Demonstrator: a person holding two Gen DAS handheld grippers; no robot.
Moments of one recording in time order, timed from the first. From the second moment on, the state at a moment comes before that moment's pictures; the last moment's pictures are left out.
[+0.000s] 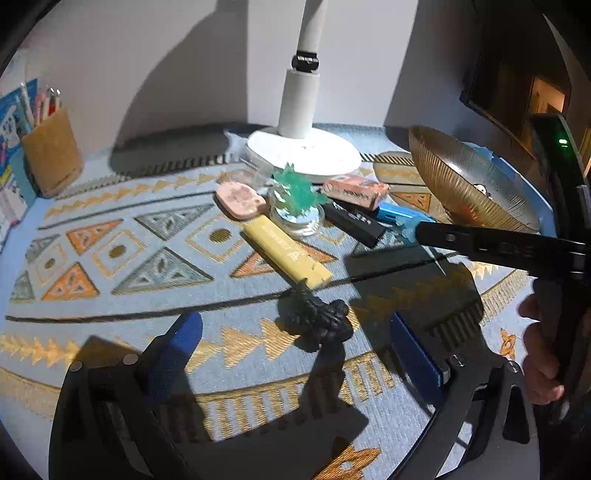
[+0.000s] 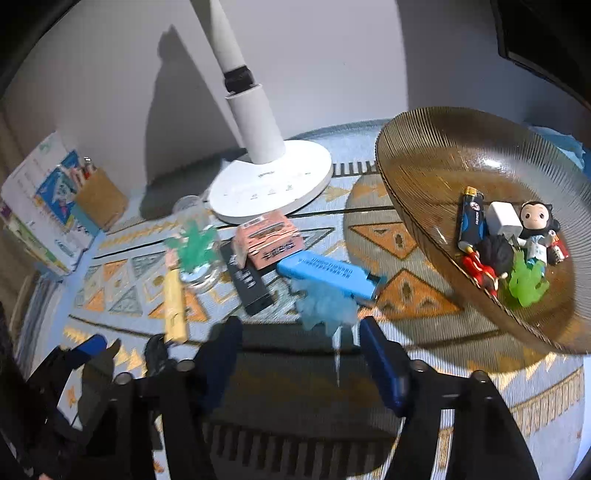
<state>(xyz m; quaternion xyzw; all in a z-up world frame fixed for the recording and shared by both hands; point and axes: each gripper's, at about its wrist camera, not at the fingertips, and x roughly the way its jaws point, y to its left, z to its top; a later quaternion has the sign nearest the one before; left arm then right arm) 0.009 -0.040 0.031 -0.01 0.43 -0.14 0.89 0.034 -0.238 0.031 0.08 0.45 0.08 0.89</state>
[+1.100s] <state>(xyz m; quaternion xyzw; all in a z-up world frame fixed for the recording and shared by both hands) -0.029 -0.055 0.040 0.02 0.40 -0.19 0.90 -0.053 -0.225 0.016 0.01 0.45 0.12 0.89</state>
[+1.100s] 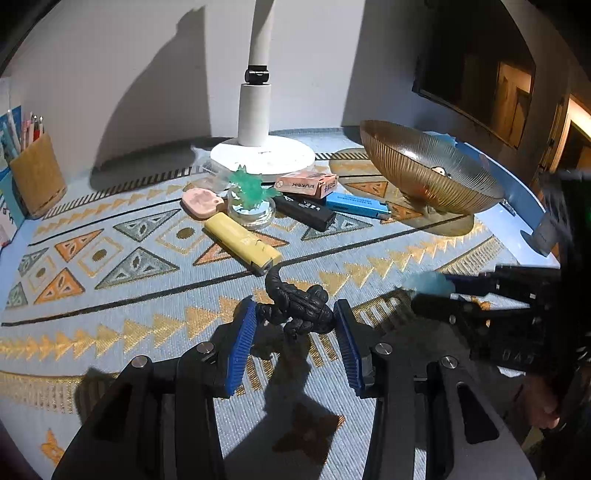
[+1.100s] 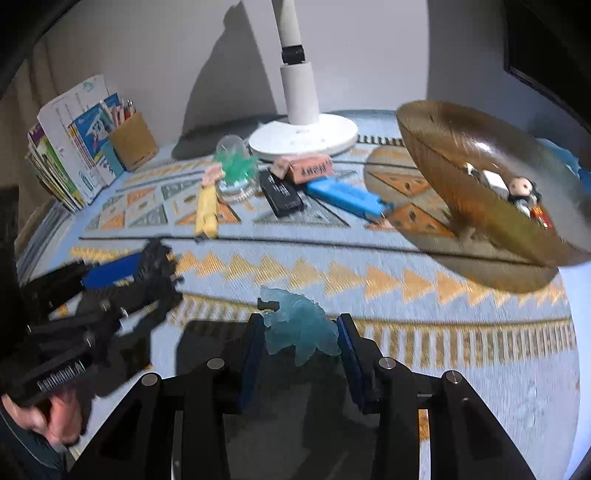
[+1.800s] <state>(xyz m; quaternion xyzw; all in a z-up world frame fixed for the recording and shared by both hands) -0.030 -0.045 0.042 0.00 0.38 -0.19 0.90 -0.058 -0.204 0.008 -0.06 0.44 0.09 0.89</state>
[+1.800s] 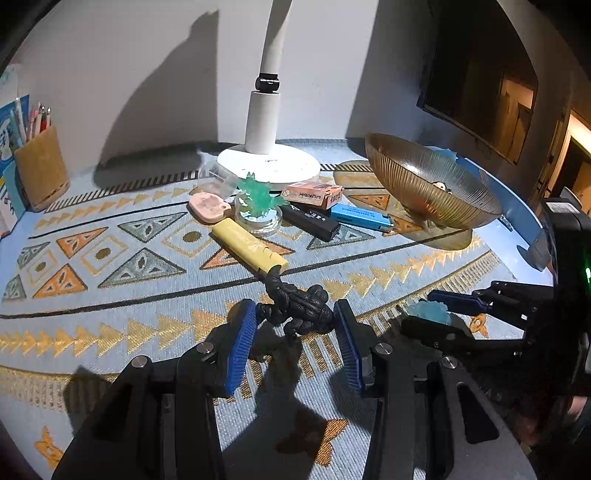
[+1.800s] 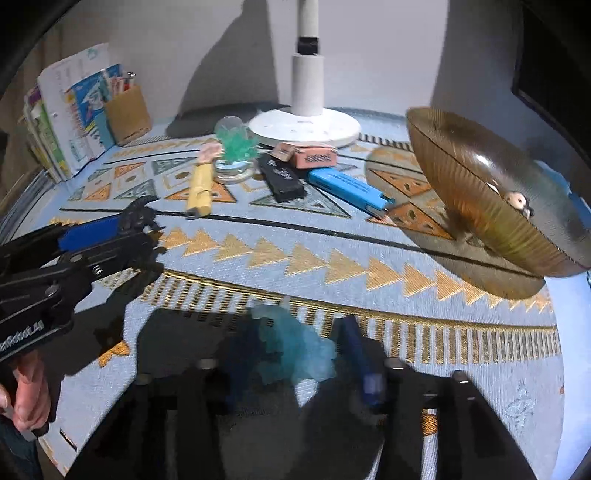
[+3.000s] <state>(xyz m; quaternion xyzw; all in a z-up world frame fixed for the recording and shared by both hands) 0.137 -0.253 0.134 0.00 0.38 -0.32 0.87 0.045 -0.463 0.139 0.11 0.36 -0.10 0.92</state>
